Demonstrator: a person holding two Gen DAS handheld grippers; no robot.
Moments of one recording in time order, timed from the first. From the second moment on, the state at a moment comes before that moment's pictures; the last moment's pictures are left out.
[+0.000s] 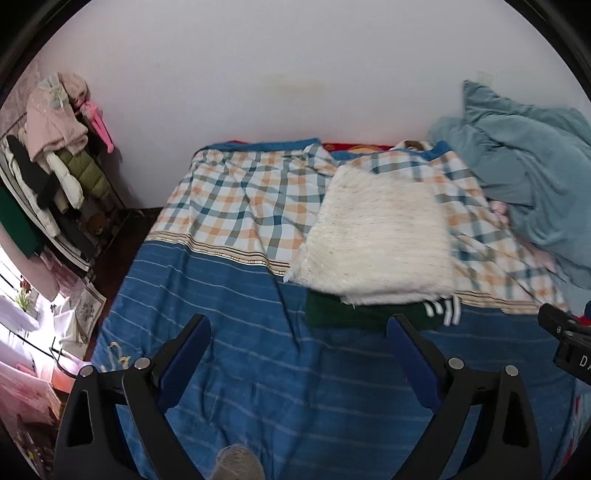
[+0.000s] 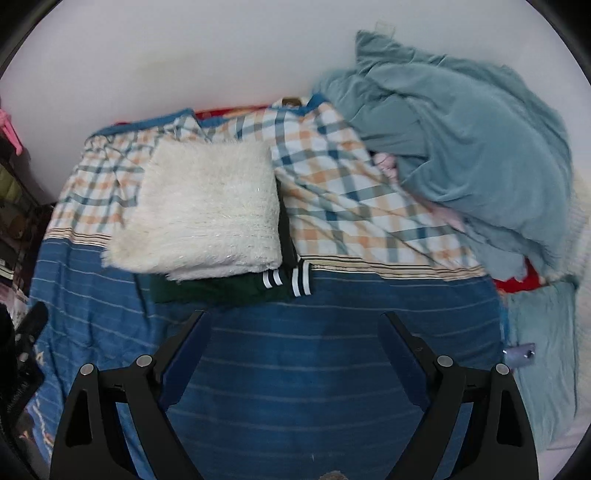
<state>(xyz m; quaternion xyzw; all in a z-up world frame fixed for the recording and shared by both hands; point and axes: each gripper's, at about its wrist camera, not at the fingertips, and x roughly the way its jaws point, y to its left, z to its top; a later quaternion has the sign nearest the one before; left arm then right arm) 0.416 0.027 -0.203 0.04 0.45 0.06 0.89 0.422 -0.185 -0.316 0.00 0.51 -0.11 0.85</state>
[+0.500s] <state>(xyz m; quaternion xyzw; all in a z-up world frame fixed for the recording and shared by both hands) 0.275 0.024 -0.055 0.02 0.40 0.02 0.92 0.212 -0.135 -0.095 -0.02 0.41 -0.12 0.90</state>
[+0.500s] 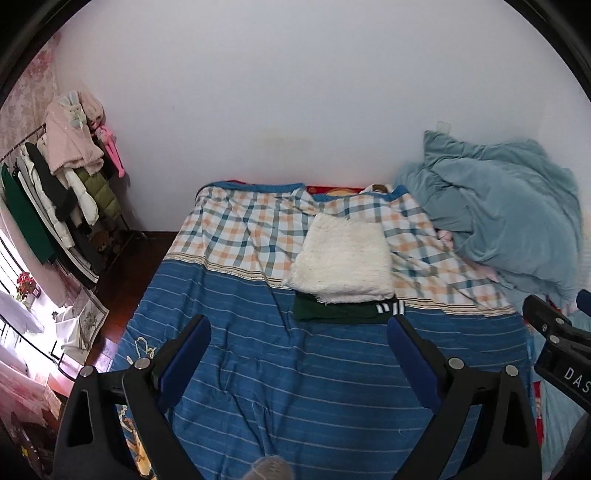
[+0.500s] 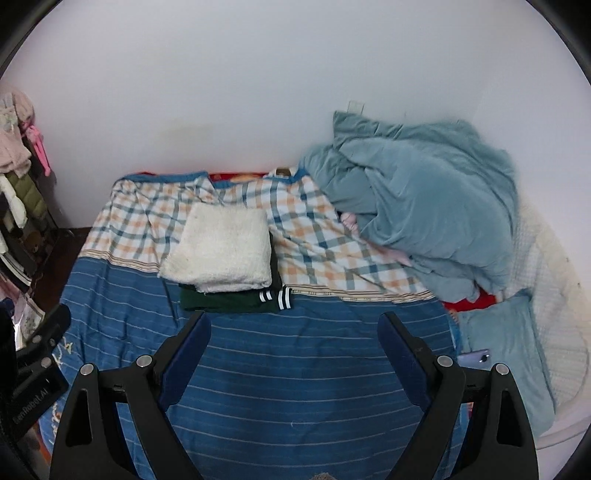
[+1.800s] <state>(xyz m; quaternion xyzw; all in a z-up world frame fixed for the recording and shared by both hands) 0.187 0.032 0.017 0.01 0.38 0.03 0.93 0.080 -0.129 0.029 -0.02 0.38 -0.09 0.92</state>
